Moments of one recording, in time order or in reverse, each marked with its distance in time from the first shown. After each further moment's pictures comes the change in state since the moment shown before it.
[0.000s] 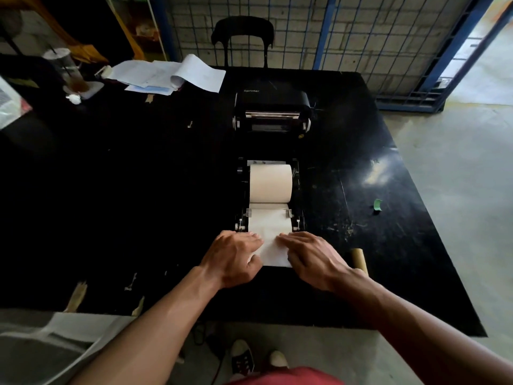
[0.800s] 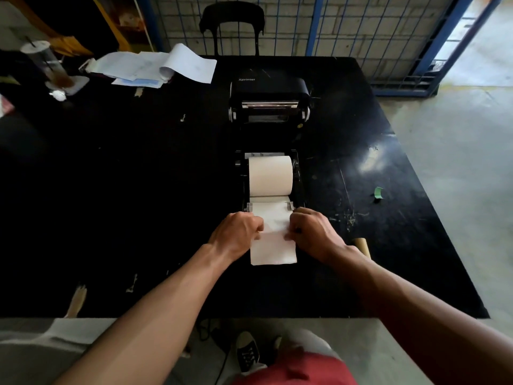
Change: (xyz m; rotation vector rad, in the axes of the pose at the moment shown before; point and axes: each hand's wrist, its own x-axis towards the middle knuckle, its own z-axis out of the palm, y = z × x) left_hand 0.041 -0.019 -0.002 -0.073 0.011 -0.054; right_hand 0.035 0.003 -0.006 0.117 0.150 0.128
